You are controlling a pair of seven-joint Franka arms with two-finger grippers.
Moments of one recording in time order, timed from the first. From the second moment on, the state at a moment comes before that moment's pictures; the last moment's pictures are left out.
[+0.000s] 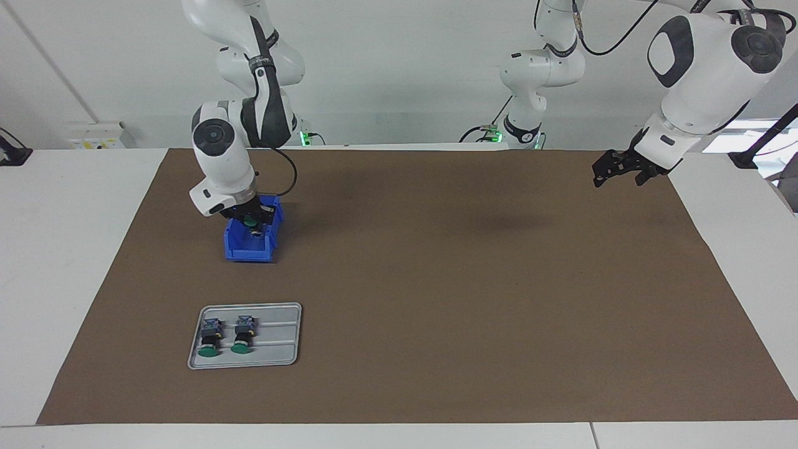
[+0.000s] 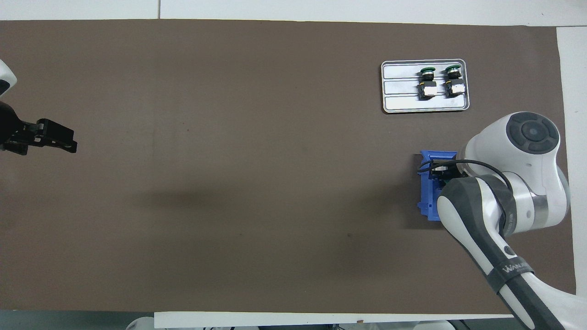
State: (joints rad) left arm -0.02 -0.03 -0.06 -1.73 -0.01 1.55 -0.01; right arm -0.07 -0.03 0.16 -2.29 -0.11 2.10 0.26
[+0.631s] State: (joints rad) left arm -0.02 -0.03 -0.06 -1.73 -0.01 1.55 -0.01; right arm -0.07 -0.03 0.16 -2.30 -0.11 2.10 0.25
